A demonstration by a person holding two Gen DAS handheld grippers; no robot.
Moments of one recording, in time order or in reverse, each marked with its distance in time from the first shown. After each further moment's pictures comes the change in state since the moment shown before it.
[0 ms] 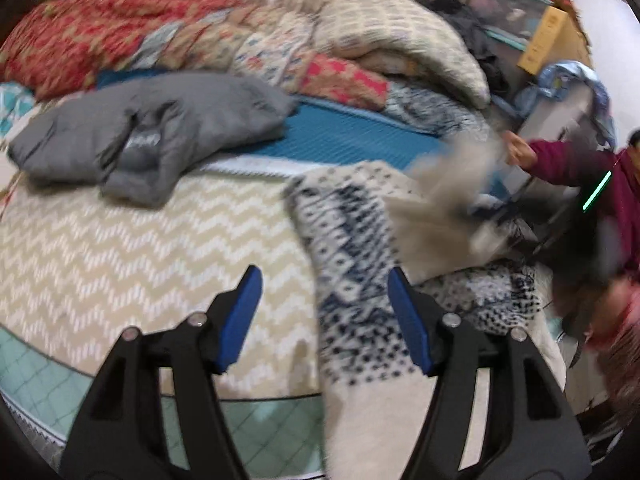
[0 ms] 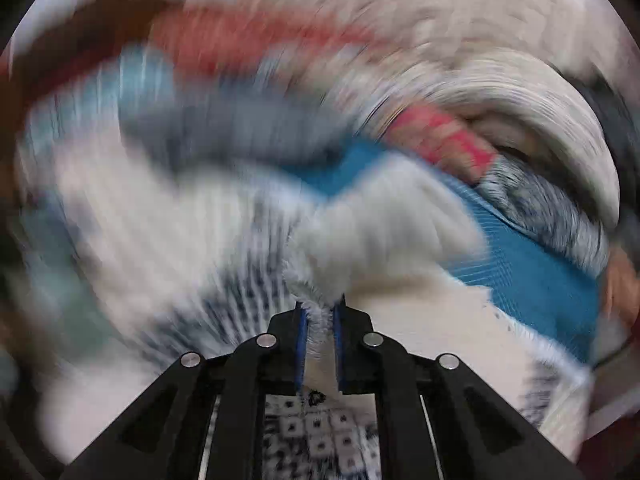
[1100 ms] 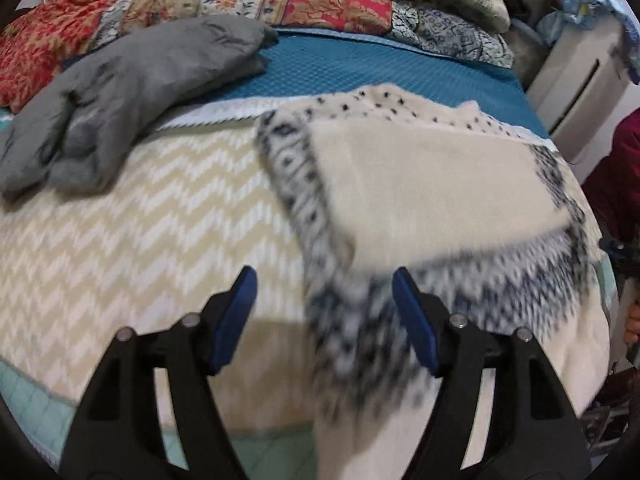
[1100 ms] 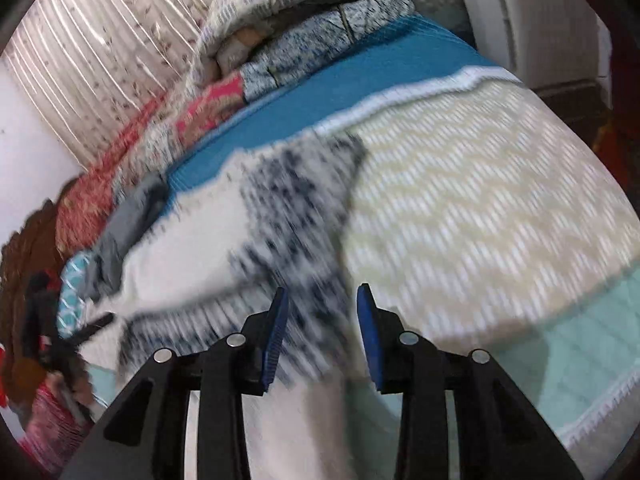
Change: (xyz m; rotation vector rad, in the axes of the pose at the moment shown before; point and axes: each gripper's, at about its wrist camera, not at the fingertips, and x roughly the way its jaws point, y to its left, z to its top) left arm 0.081 -0.037 -0.009 0.118 0.215 0.099; right arm -0.109 -0.203 -0.275 1.040 -0.004 0.151
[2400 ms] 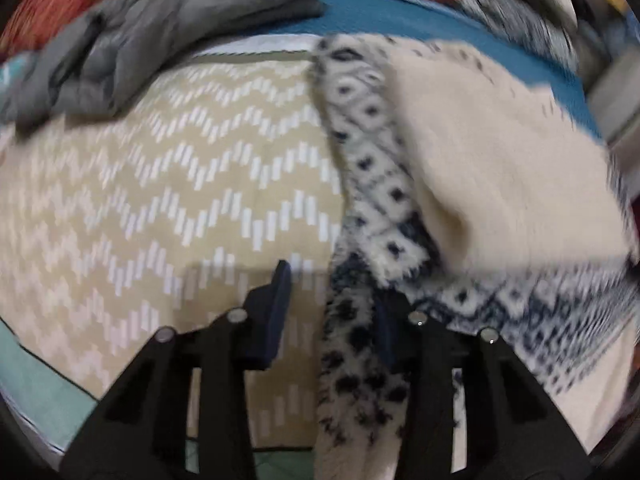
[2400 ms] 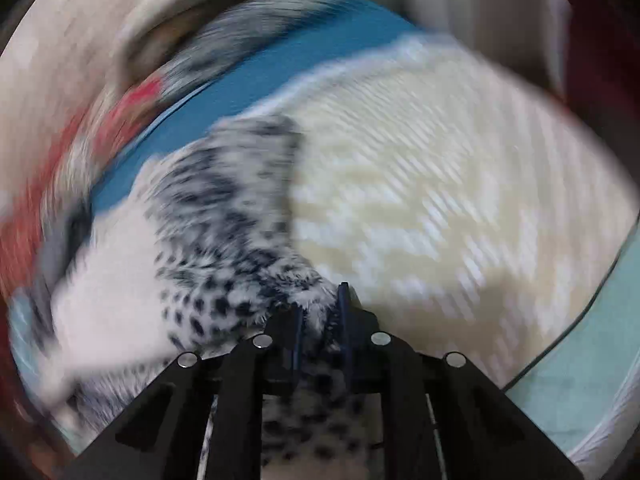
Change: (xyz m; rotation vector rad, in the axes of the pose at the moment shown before) left arm 0.061 0.011 -0.003 -0.179 0.078 0.135; right arm 0.094 -0.021 0.026 0.254 -0.018 -0.170
